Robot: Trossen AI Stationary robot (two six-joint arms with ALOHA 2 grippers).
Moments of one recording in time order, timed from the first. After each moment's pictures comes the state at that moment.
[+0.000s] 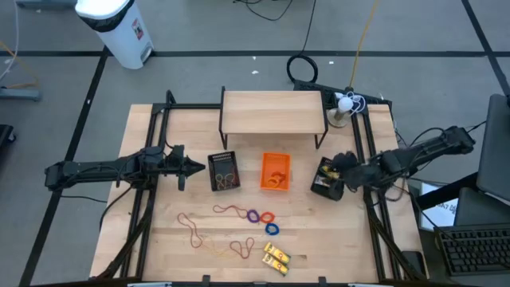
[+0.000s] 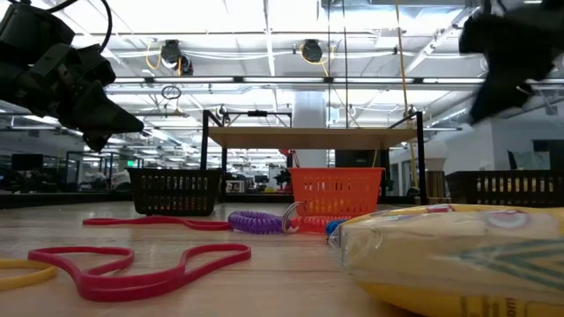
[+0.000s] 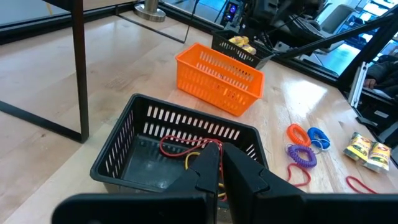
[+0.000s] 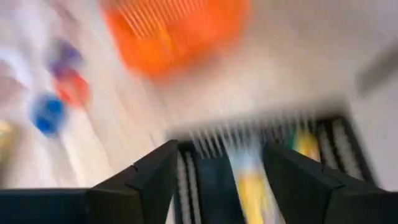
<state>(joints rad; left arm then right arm) 0.16 0.29 0.04 -0.03 0.08 -0.32 0.35 0.75 0.60 -0.76 0.40 0.82</state>
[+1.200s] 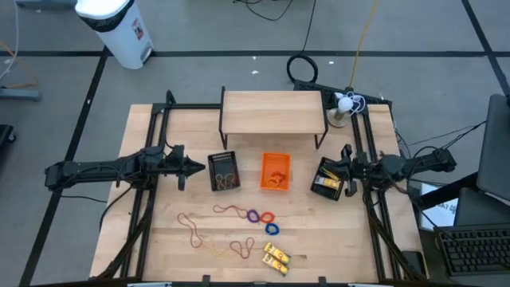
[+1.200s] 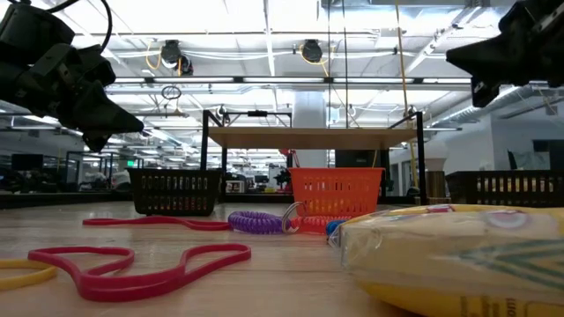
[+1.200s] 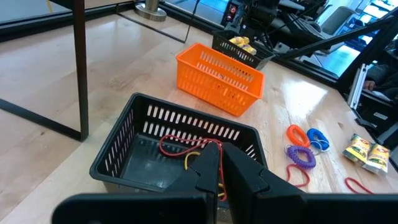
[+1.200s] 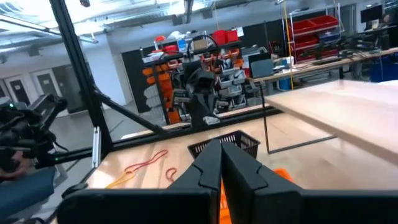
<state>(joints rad) 0.16 0.29 0.04 -0.03 0.08 -0.33 0.25 0.00 0.05 0.09 0.34 0.18</state>
